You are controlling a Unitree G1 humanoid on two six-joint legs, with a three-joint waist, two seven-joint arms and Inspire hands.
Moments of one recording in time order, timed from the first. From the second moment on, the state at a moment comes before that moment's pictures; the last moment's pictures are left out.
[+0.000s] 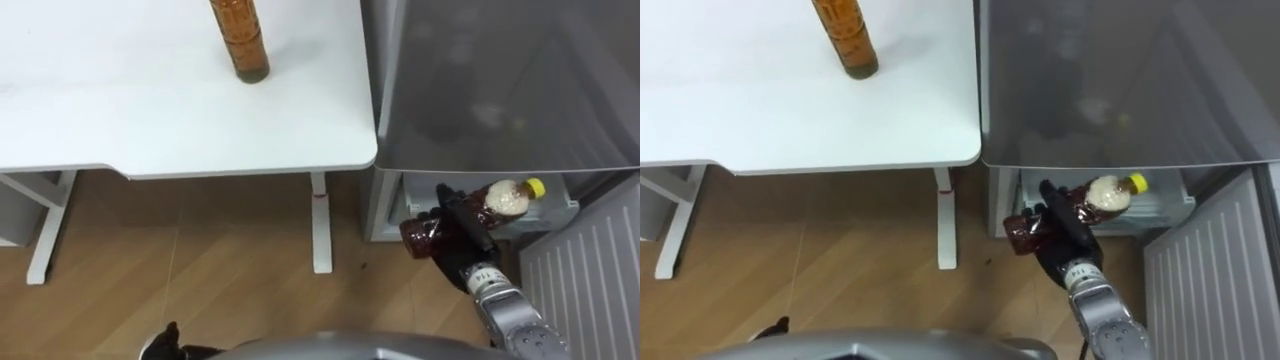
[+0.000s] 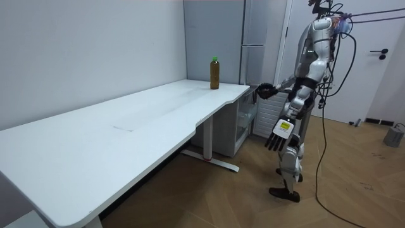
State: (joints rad) left arm 0.27 0.22 -0.08 1.00 -0.12 0.06 0.07; right arm 0.23 -0.24 0.09 0.54 1.52 0.05 0.07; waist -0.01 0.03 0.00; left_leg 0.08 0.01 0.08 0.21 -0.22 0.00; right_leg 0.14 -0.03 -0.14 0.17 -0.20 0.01
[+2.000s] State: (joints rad) left arm -0.05 0.26 -0.12 1.14 -0.13 0.05 0.09; right arm -0.51 -0.32 -0.24 1.12 1.72 -0.06 -0.13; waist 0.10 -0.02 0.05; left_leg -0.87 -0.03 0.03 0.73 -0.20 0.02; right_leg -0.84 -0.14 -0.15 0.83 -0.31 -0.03
